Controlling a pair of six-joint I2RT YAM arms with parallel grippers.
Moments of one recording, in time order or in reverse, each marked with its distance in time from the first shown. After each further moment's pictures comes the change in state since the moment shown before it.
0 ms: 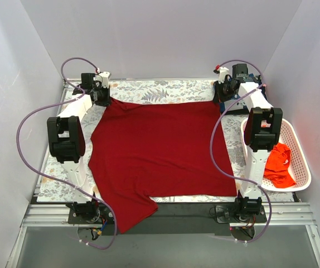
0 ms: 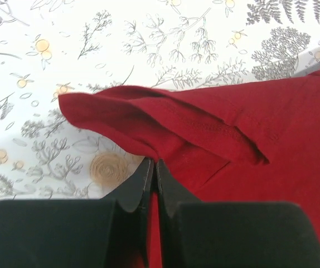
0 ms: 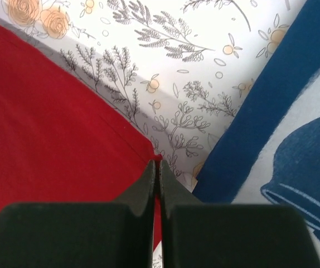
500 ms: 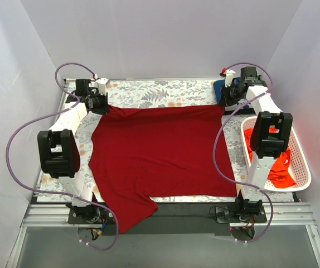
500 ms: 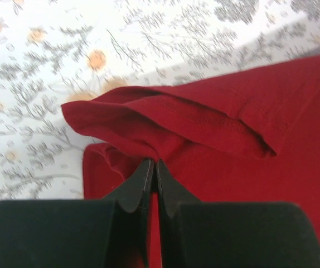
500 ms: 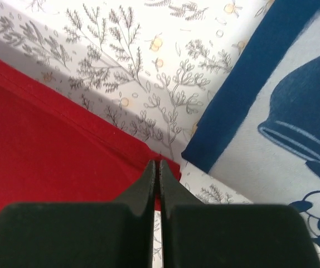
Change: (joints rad) left arm 0.013 -0.244 -0.213 -0.065 0.042 0.041; right arm -0.043 -0.154 -0.177 0.000 -0.027 -0.080
